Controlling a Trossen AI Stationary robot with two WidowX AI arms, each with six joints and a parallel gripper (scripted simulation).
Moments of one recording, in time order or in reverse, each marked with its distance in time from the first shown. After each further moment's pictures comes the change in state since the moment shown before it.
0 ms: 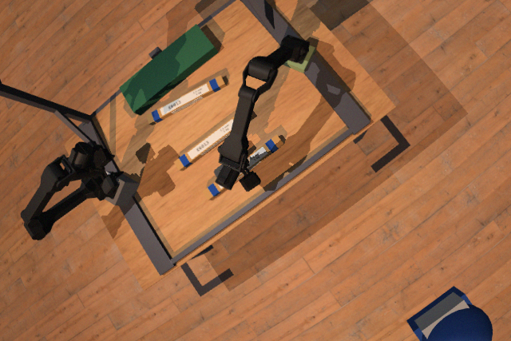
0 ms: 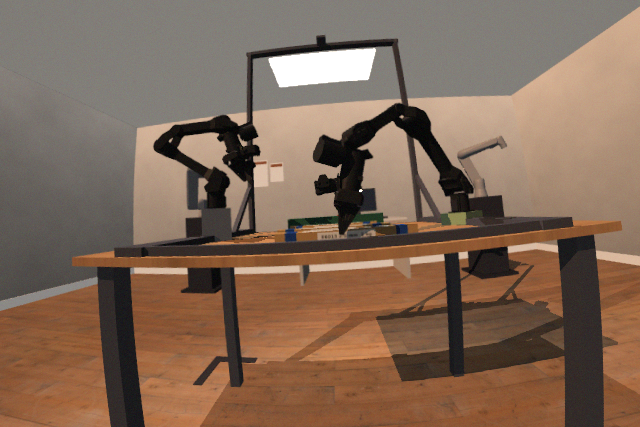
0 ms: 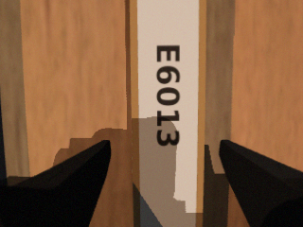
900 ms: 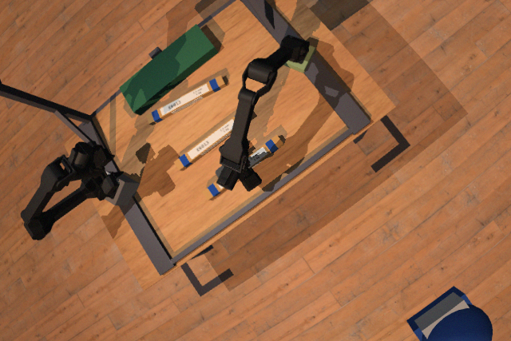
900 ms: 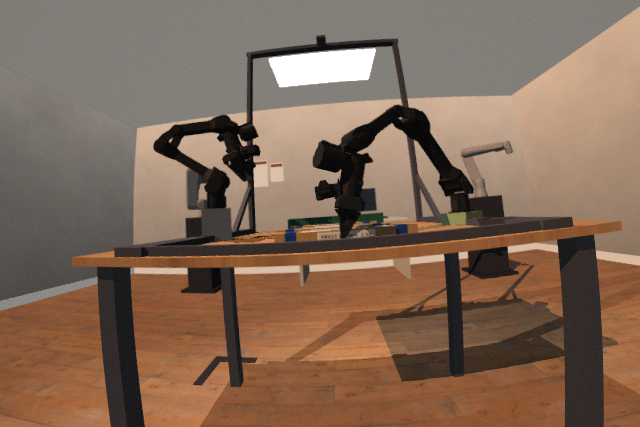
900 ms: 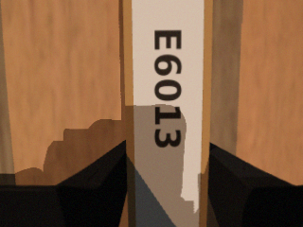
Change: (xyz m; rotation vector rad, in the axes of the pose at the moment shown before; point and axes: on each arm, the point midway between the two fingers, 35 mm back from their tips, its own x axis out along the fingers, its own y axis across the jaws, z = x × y) left arm 0.012 -0.001 -0.005 -0.003 0.023 -0.010; right arm 0.000 0.000 0.000 0.000 0.000 0.000
